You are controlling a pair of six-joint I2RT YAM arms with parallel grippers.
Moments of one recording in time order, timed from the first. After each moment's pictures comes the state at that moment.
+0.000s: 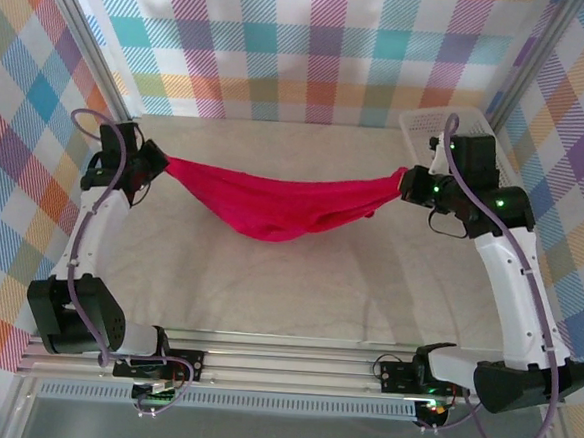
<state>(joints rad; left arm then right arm) 0.14 1.37 1.24 -0.53 0.06 -0.63 0.22 1.22 1.53 -1.06 -0.18 0.38</state>
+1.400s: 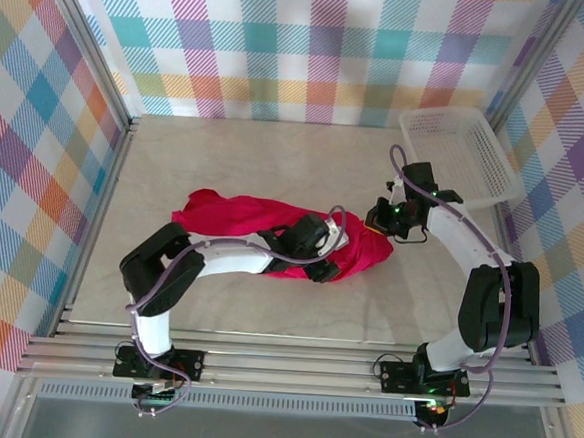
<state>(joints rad) -0.92 1.84 1.10 -0.09 0.02 0.08 0.19 1.54 1.12 -0.71 -0.43 0.47</state>
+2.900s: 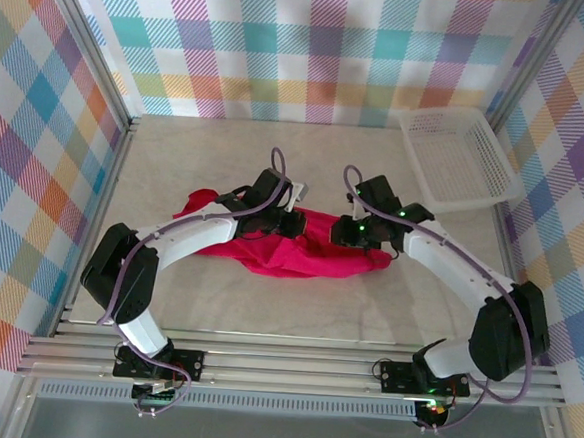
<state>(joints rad) -0.67 1.66 1.18 -0.36 0.22 -0.36 0.54 1.44 1.08 -0.69 -0.24 0.51</state>
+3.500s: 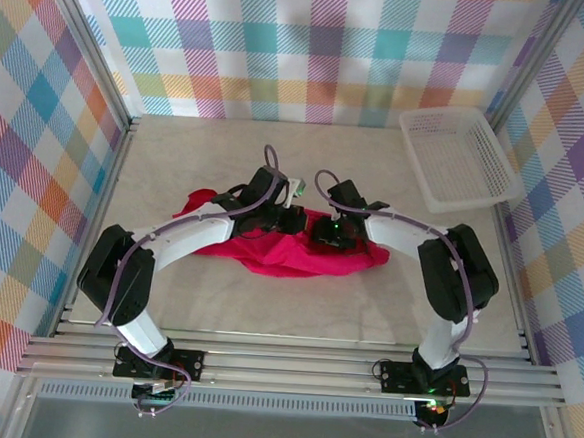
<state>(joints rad) -0.64 1.63 1.16 -0.31 0.28 -0.46 0.56 1.81 1.12 -0.43 -0.17 0.63</state>
